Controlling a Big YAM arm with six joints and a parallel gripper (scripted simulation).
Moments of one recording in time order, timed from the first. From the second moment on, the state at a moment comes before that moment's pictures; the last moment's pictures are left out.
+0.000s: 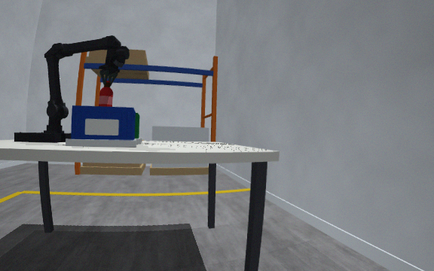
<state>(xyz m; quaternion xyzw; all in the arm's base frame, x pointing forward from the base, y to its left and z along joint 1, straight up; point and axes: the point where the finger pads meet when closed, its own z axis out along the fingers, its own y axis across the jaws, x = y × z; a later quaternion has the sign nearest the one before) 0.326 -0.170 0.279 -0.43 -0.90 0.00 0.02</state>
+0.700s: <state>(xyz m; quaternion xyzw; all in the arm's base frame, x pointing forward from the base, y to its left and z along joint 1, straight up) 0.312 -0.139 0.281 -0.43 -0.90 0.00 0.02</state>
